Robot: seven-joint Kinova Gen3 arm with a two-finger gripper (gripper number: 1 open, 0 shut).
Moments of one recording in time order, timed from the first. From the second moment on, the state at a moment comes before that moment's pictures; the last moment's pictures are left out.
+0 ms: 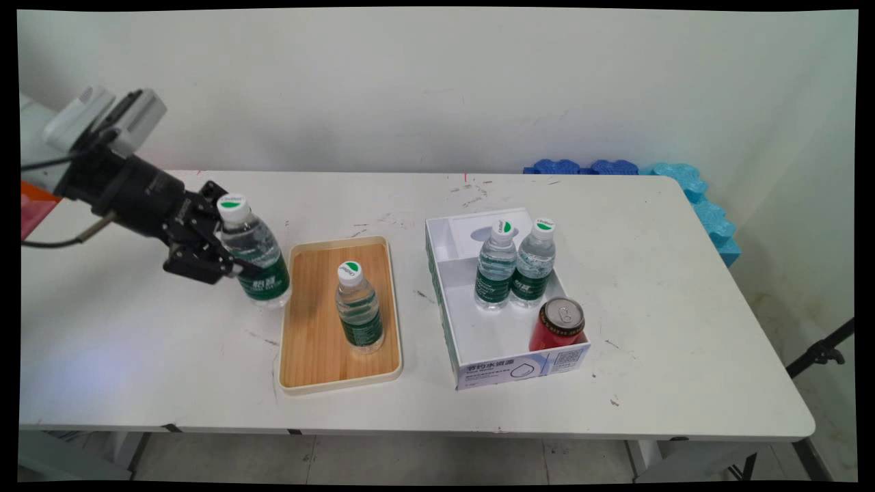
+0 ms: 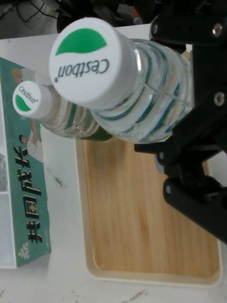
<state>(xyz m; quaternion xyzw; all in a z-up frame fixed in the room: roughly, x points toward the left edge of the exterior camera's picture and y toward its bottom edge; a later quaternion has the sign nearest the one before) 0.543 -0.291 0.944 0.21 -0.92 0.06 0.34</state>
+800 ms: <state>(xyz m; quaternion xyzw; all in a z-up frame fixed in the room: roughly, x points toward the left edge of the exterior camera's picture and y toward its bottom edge) 0.520 -0.275 0.878 0.21 -0.91 0.07 0.35</state>
